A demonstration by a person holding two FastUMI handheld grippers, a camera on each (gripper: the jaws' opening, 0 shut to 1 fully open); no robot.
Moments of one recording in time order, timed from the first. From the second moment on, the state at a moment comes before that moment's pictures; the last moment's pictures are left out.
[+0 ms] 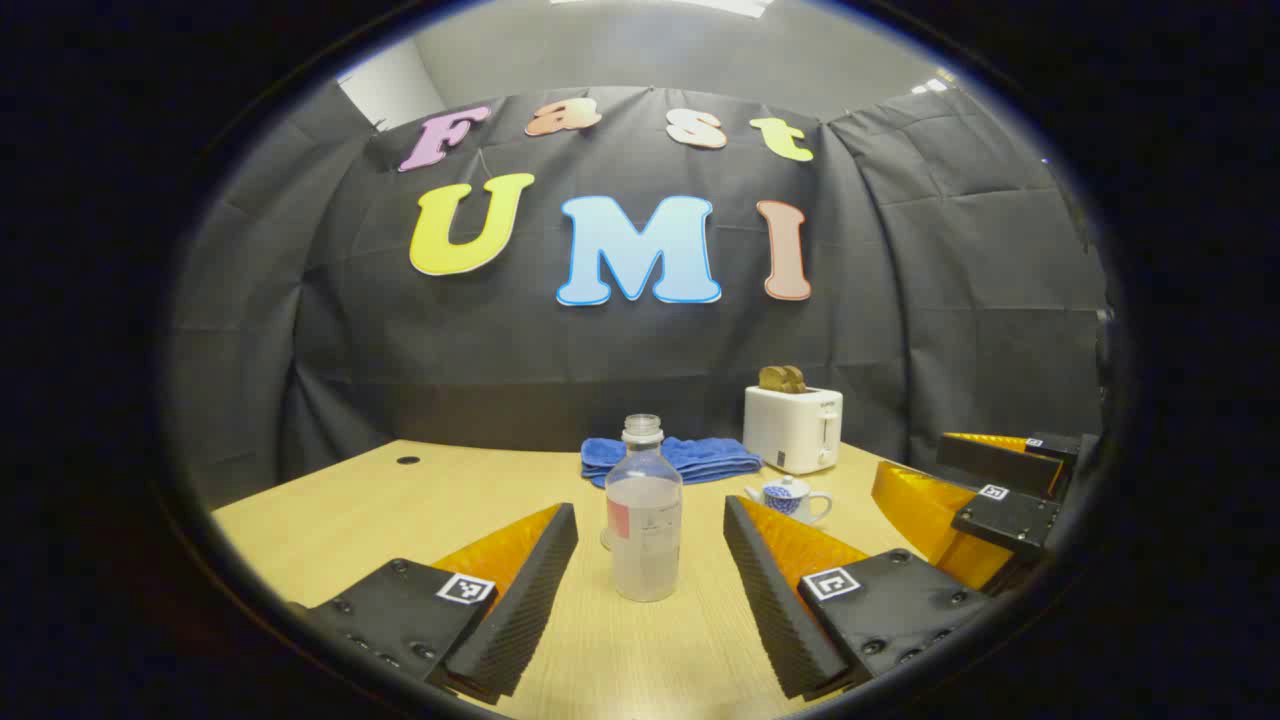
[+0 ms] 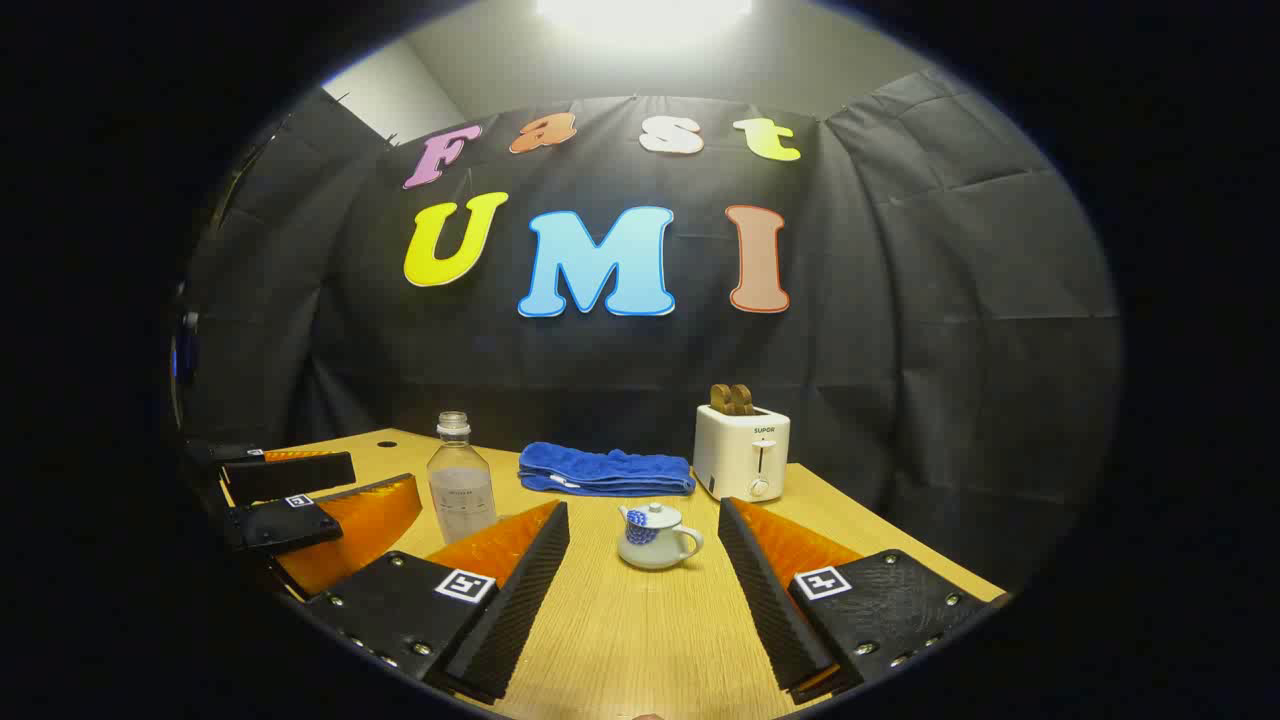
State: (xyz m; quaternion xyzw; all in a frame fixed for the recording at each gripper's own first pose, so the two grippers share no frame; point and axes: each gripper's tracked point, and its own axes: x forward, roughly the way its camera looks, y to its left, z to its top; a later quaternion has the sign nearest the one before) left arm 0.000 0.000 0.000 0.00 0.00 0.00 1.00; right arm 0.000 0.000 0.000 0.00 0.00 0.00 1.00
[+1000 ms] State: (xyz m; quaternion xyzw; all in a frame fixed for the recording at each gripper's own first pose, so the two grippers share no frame) left arm 0.016 0.005 -0.014 0.00 0.02 0.00 1.00; right arm 0.013 0.000 -0.002 0.00 0.01 0.00 1.00
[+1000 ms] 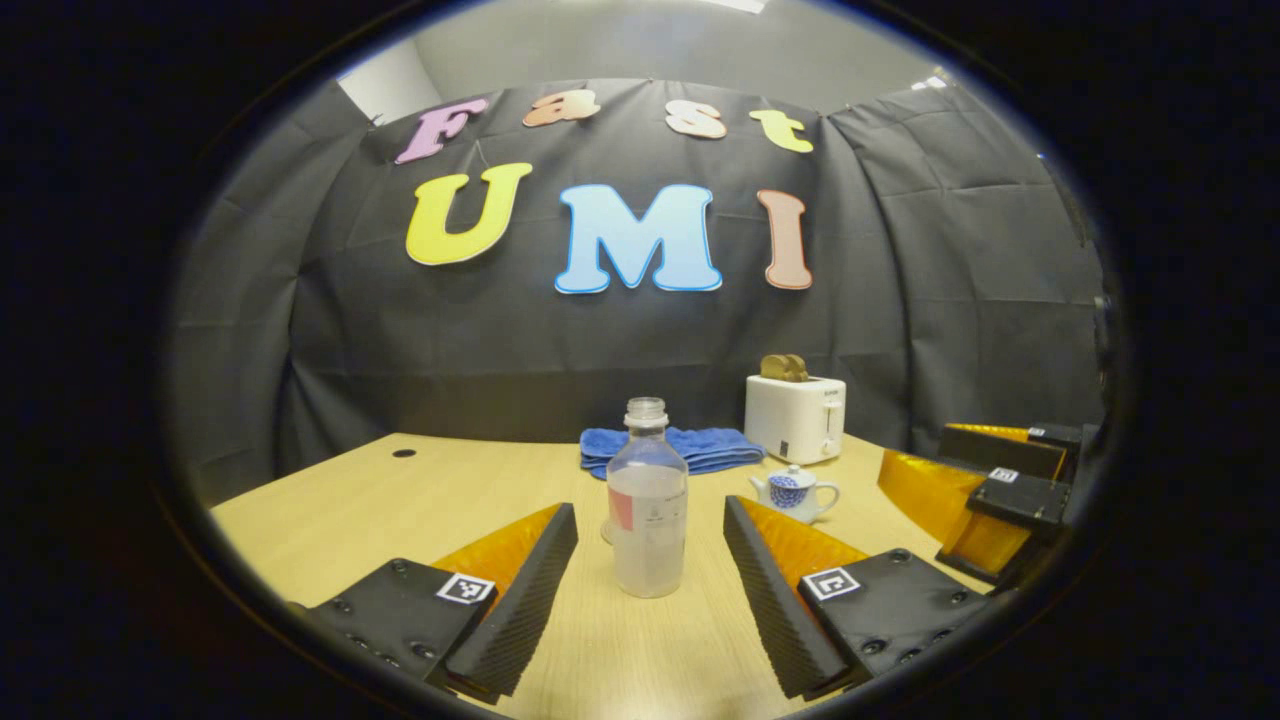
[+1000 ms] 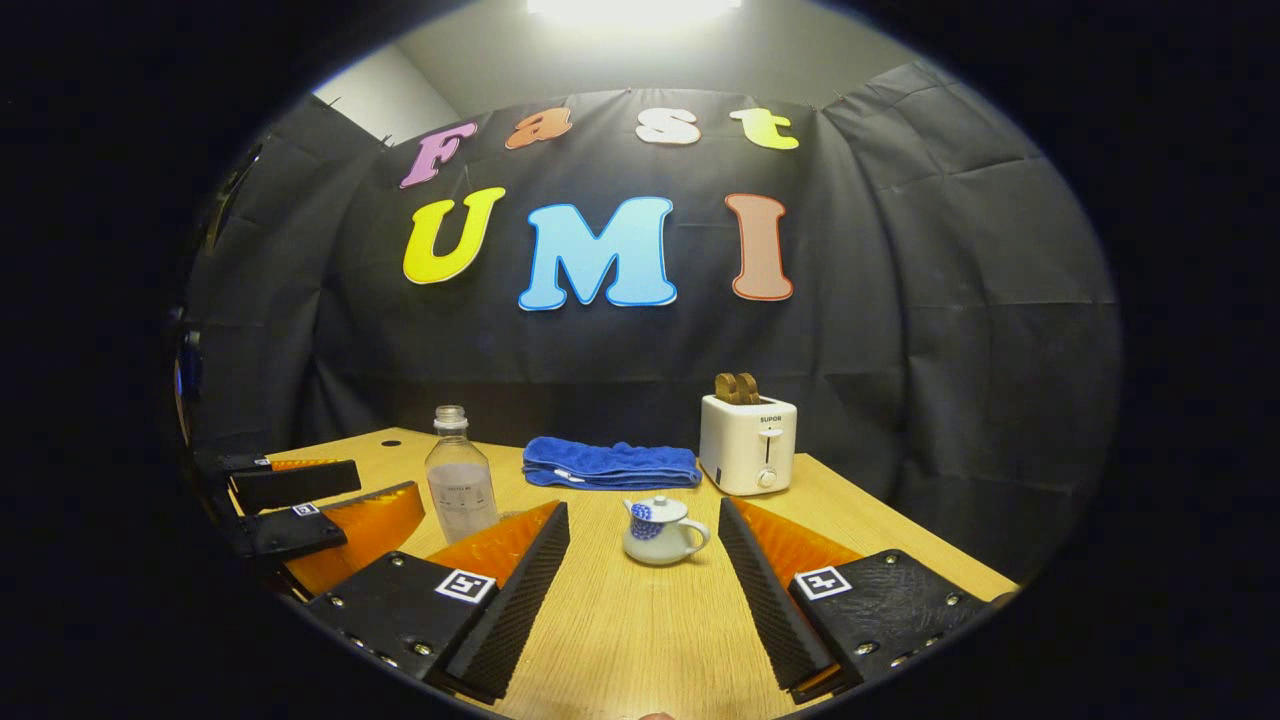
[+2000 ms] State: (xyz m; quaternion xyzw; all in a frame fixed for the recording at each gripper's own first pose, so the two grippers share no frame) left arm 0.112 0.008 -0.062 0.03 0.06 -0.03 1.00; right arm 0.209 -0.012 -0.051 0.00 0.06 -0.03 1.00
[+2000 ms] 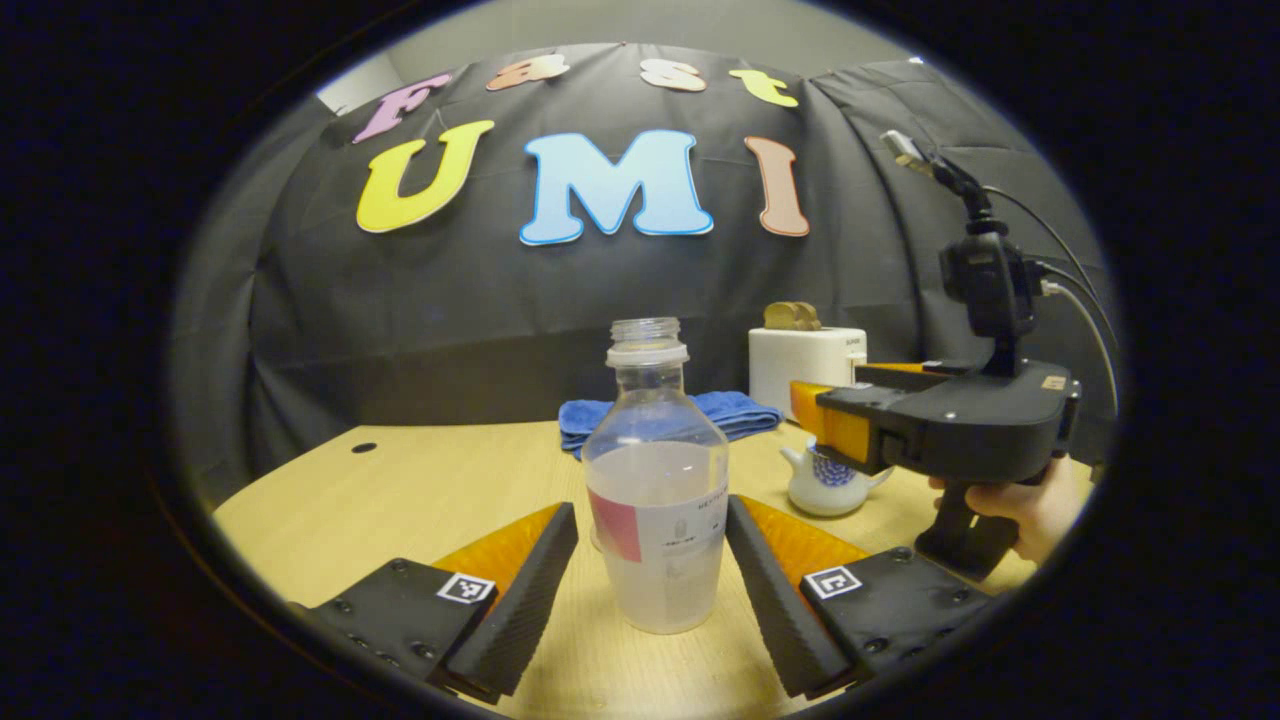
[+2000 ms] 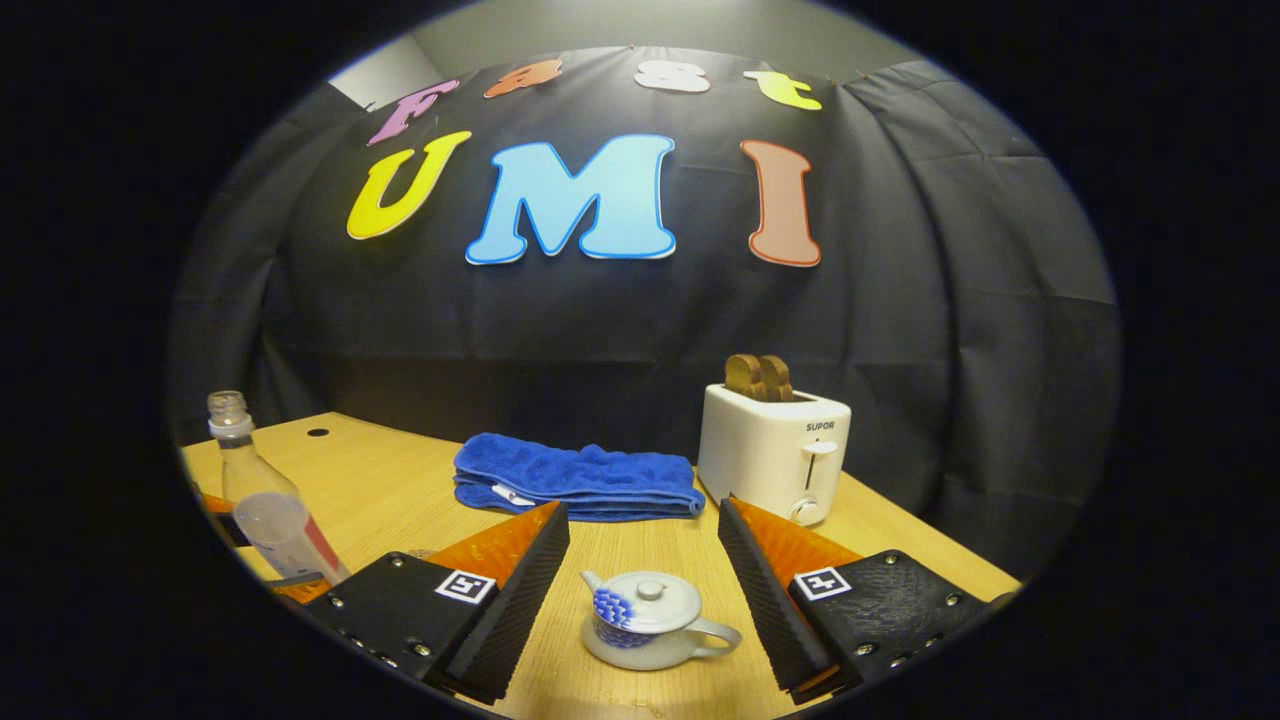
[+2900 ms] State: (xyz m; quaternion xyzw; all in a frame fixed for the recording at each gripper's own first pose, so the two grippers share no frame) left arm 0.118 0.009 -0.064 0.01 0.06 -0.04 1.00; right arm 0.240 -0.017 -0.085 0.00 0.10 -0.04 0.99
